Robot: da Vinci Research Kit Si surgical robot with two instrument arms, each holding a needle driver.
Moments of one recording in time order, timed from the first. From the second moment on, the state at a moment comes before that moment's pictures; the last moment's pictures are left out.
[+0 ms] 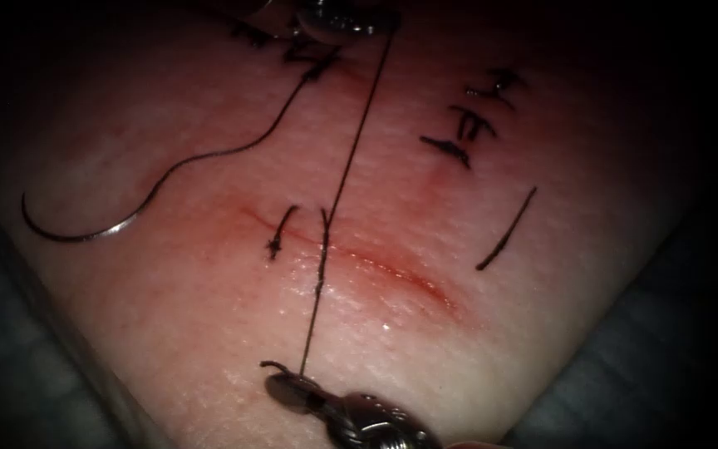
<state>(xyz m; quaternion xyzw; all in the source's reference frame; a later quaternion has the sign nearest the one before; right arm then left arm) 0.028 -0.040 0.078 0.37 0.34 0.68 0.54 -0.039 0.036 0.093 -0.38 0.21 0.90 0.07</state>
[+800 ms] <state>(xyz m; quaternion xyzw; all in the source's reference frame) 0.027 -0.039 0.078 0.37 0.34 0.68 0.53 -0.038 0.036 0.093 -0.38 0.21 0.90 0.07</state>
